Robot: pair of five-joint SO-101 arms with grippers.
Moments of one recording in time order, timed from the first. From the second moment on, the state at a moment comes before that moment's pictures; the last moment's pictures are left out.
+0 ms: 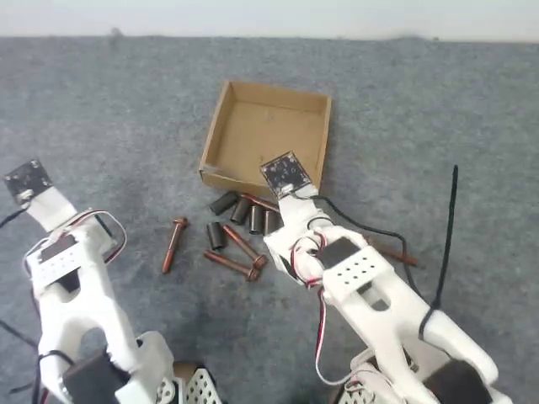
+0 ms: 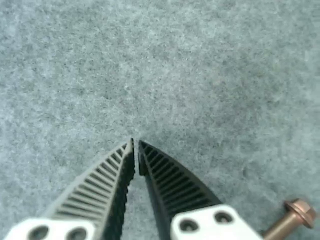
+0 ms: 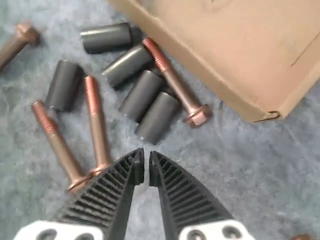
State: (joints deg) left arm -39.6 -21.4 61.4 33.5 9.7; right arm -37.3 -26.2 58.5 31.6 -3.7
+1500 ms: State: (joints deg) left arm -39.6 -21.4 61.4 33.5 9.7; right arm -39.0 13.1 21.3 51.5 -0.5
